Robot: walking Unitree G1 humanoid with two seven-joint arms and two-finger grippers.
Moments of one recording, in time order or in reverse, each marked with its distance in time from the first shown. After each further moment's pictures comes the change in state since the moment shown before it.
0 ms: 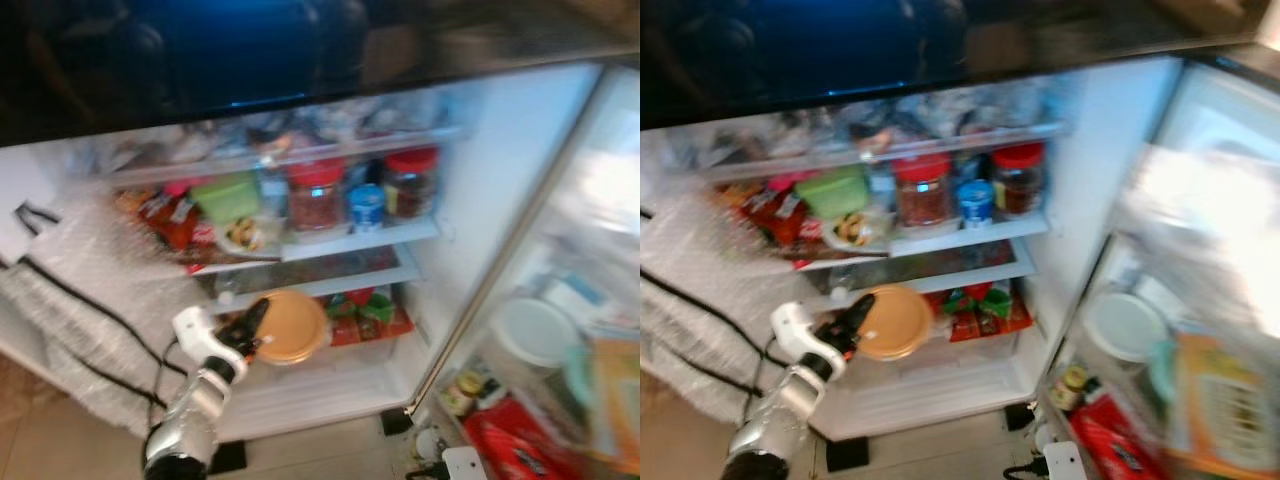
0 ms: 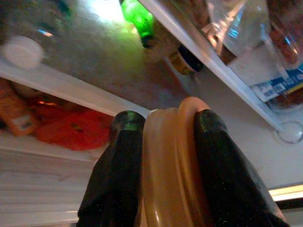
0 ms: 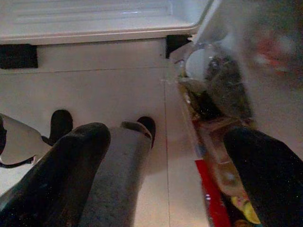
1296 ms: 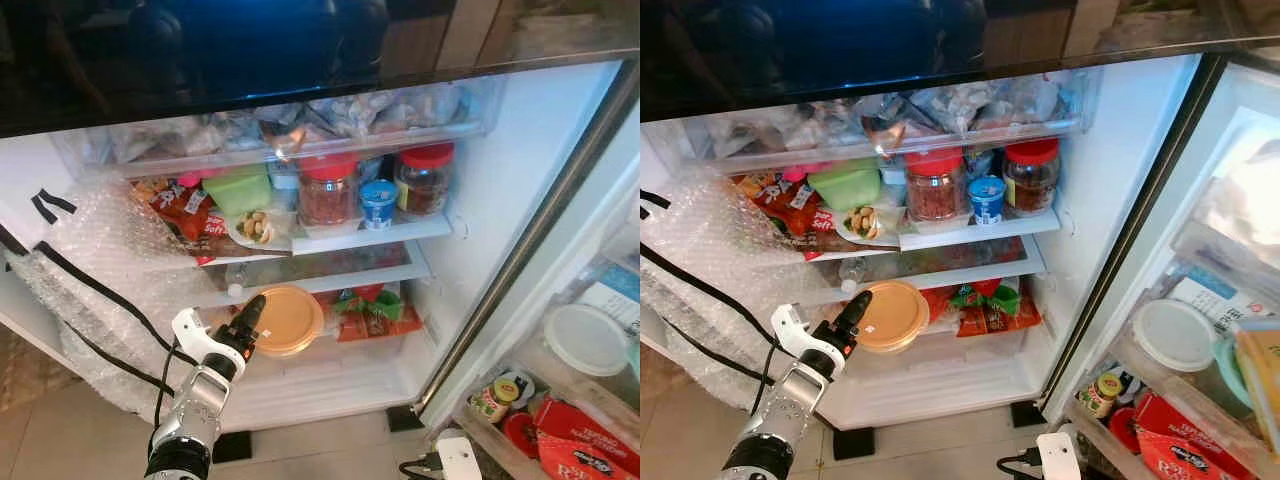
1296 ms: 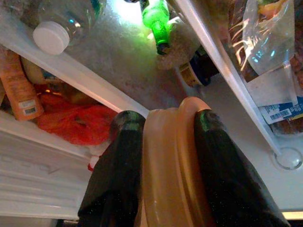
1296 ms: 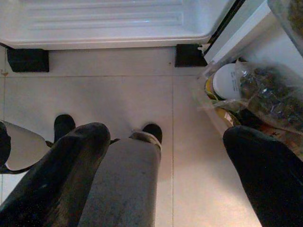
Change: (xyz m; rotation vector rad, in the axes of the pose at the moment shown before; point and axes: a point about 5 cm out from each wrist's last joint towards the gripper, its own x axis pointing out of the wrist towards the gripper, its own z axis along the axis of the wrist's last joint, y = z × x) left arm 0.010 0.008 -0.001 -0.135 -0.023 0.027; right arm 0.003 0.007 0.012 0.005 -0.036 0.014
